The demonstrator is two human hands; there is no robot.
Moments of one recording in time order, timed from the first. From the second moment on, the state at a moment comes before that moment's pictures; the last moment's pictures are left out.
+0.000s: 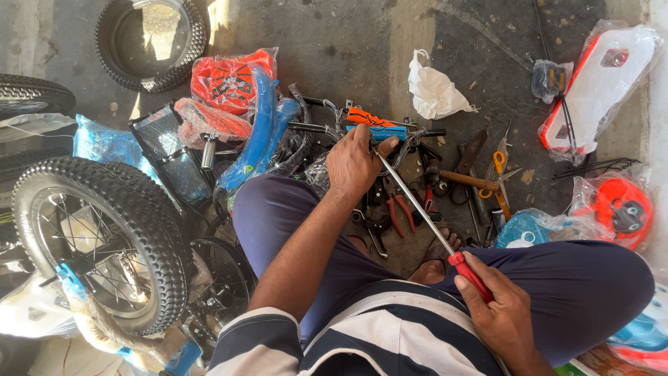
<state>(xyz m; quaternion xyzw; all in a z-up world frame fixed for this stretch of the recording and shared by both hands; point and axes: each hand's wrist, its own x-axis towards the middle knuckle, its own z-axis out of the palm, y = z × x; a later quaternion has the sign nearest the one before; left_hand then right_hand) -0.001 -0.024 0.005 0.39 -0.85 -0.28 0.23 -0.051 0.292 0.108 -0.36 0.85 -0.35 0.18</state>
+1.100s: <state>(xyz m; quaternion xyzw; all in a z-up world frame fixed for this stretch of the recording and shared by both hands) -0.005 -0.021 0.004 0.39 -0.84 -0.27 0.26 -0.055 0.310 0.076 -0.51 0.83 -0.23 0.01</state>
